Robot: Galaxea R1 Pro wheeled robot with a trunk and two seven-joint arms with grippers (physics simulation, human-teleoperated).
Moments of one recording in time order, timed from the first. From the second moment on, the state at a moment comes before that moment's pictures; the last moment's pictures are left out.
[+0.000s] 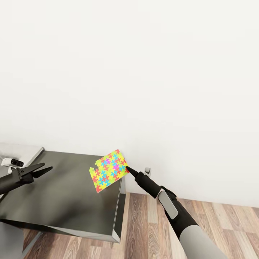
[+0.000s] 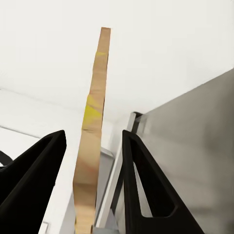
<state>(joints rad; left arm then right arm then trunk) -0.51 0.48 0.48 -1.14 0.31 1.02 -1.57 -0.62 0.11 0.15 -0.76 -0.84 0.33 0.82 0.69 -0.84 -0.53</state>
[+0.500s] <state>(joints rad) -0.51 0.48 0.48 -1.14 0.31 1.02 -1.57 -0.62 0.11 0.15 -0.76 -0.84 0.33 0.81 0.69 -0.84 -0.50</state>
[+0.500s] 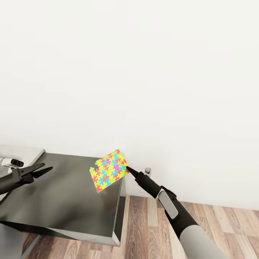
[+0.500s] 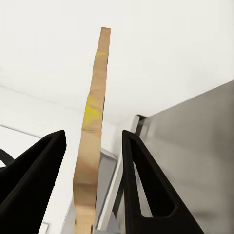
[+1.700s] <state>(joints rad) -0.51 0.48 0.54 -1.14 0.32 1.02 -1.57 -0.62 0.11 0.15 -0.76 -0.85 0.33 0.81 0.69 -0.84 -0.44</state>
